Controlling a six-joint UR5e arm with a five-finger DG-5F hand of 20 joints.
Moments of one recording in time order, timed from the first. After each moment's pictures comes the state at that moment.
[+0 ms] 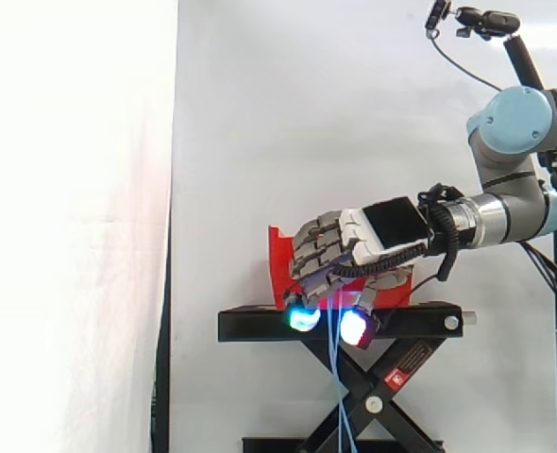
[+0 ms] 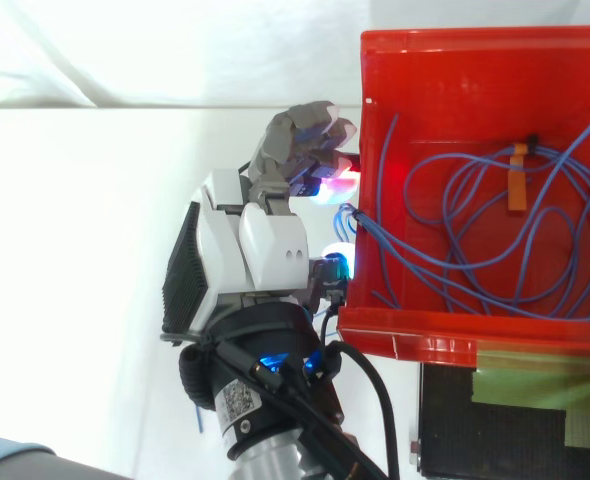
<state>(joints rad) -0.25 -2.32 -0.93 -3.24 -2.15 -2.62</state>
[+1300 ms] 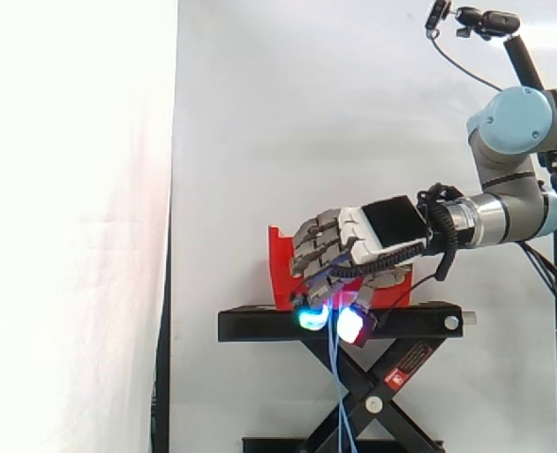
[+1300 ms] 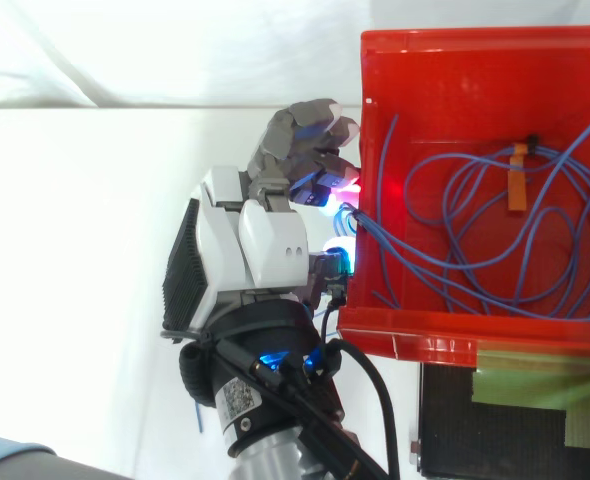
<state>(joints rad) -0.25 -2.32 -0.93 -3.23 -2.15 -2.62</state>
